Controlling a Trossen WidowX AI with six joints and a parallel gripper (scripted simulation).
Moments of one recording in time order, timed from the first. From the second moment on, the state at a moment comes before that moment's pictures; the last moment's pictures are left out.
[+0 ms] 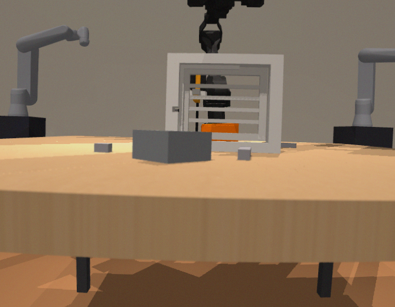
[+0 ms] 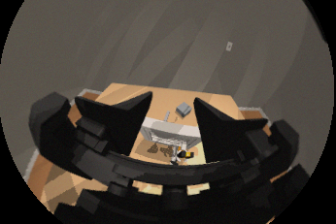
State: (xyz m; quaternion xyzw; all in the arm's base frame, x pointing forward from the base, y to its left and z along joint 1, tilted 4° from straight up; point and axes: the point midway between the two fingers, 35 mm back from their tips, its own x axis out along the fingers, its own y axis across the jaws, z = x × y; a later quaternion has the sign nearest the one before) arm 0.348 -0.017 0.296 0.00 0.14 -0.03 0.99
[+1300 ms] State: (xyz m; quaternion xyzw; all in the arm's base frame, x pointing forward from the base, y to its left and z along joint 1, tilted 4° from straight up) arm 0.346 -0.072 0.198 0.02 0.59 -0.08 0.80
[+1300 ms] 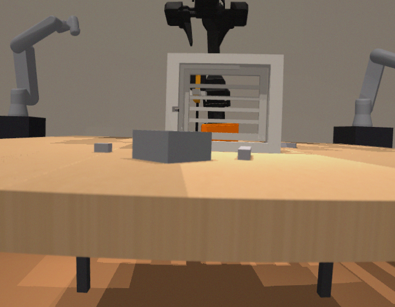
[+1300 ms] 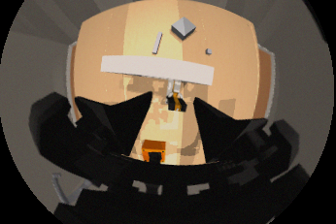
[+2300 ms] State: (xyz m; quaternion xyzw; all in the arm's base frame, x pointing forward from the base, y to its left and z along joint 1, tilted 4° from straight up) arm 0.327 -0.085 0.165 0.04 0.71 -0.08 0.70
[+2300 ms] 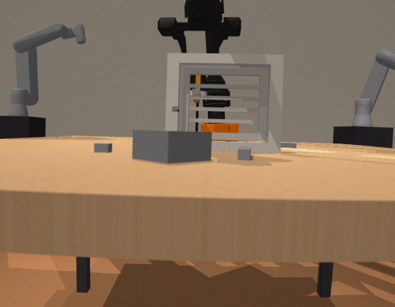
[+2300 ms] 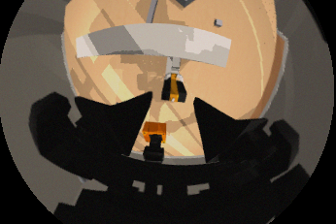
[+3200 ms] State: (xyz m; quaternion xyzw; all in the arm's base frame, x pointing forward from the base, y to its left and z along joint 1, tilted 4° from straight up) arm 0.325 -0.088 0.119 0.04 0.71 -0.08 0.70
